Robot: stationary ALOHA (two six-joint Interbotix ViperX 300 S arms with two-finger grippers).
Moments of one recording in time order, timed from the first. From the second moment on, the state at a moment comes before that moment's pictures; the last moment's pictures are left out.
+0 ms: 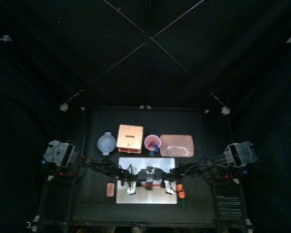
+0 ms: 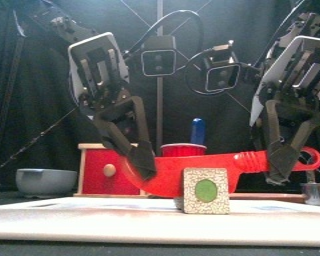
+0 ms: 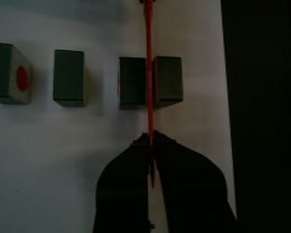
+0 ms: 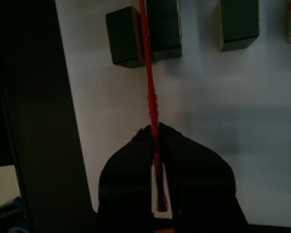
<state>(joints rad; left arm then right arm) -0.22 0.19 0.53 -0.28 0.20 0.00 0.20 0.00 0.76 0.48 0.32 -0.06</state>
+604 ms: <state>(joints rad) -0.26 0.20 0.53 -0.32 0.19 0.00 0.25 0.02 0.74 0.56 0.32 -0.06</state>
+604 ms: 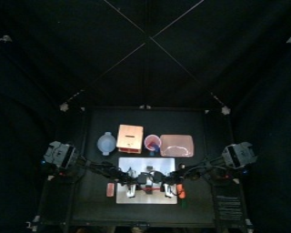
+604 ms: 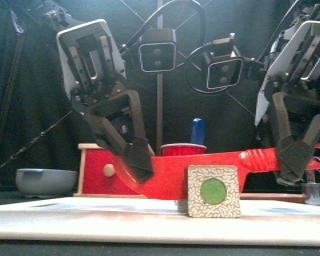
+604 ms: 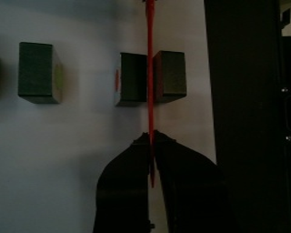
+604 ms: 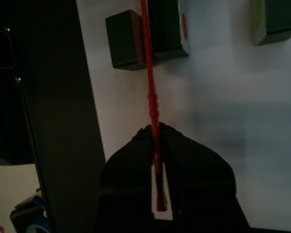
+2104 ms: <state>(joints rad) -0.24 0.00 0.59 -0.18 0.13 0.00 0.19 -0.20 0.79 0.52 0.33 -0.07</state>
